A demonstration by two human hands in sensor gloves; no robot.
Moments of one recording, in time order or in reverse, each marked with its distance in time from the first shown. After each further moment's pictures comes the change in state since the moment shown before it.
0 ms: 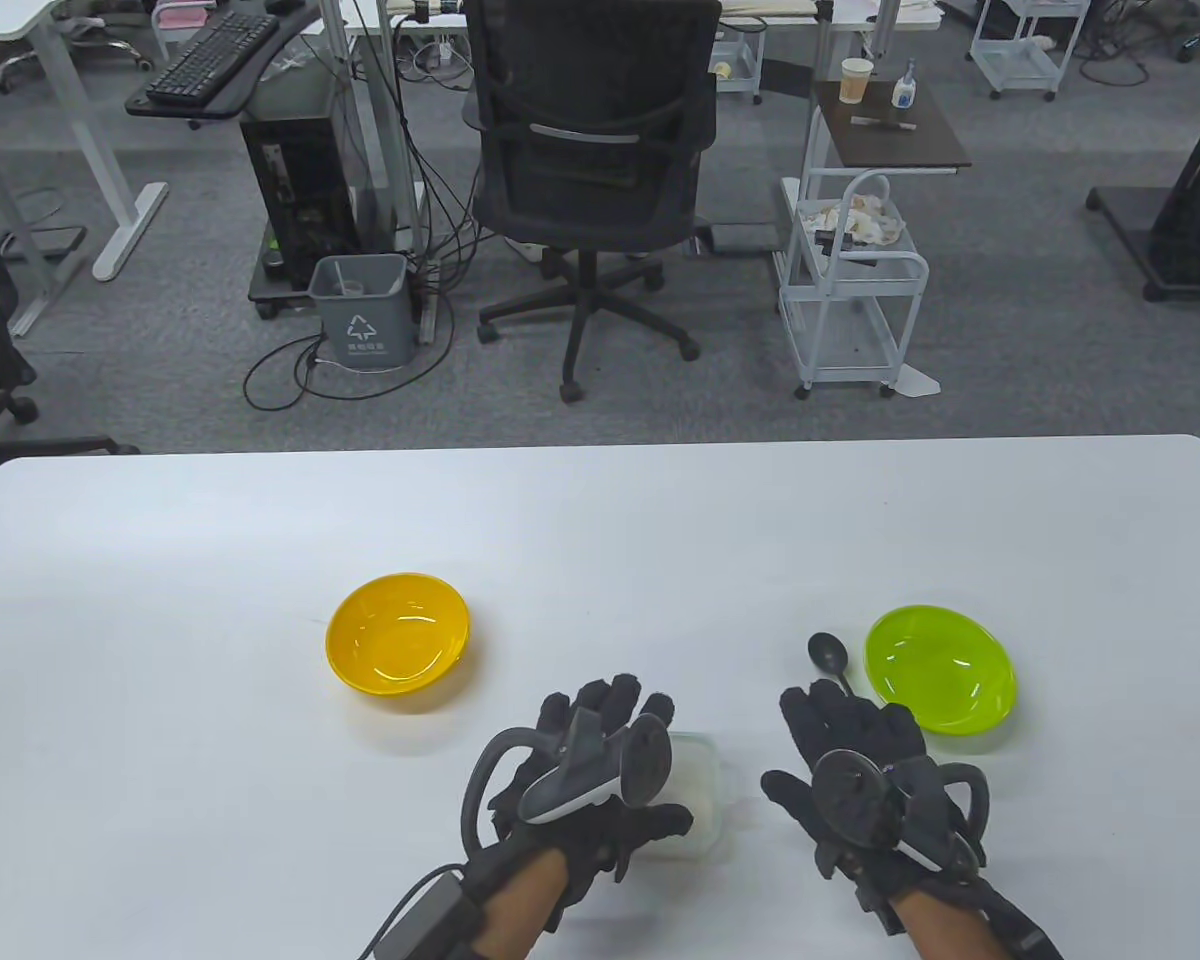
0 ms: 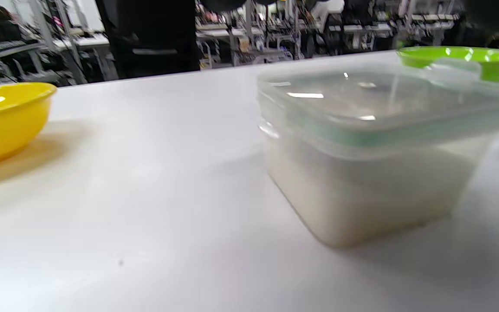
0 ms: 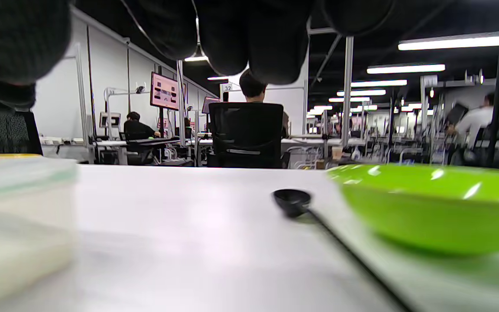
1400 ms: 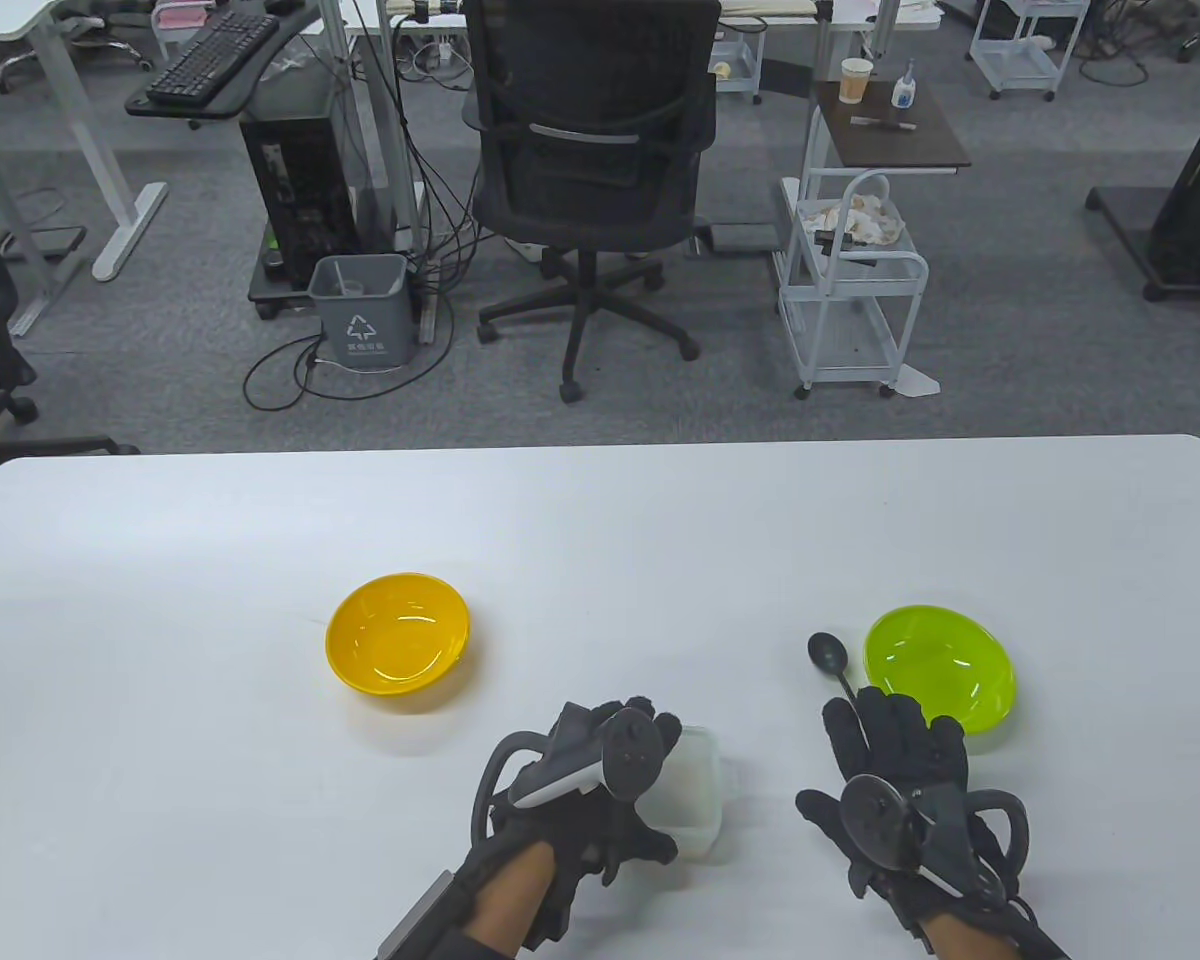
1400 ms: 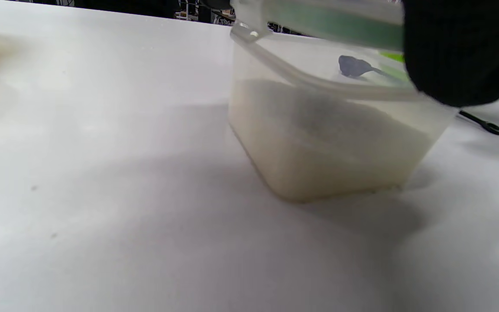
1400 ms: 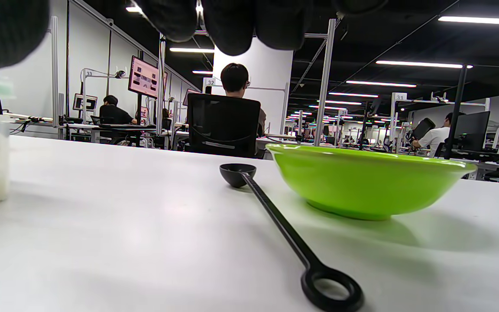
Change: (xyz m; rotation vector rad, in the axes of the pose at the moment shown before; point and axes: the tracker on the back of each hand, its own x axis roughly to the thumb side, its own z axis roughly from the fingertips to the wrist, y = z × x) left_hand -0.015 -0.021 -0.014 -0.047 -0.098 0.195; right_hand -0.017 0.025 0.015 0.015 0.068 0.050
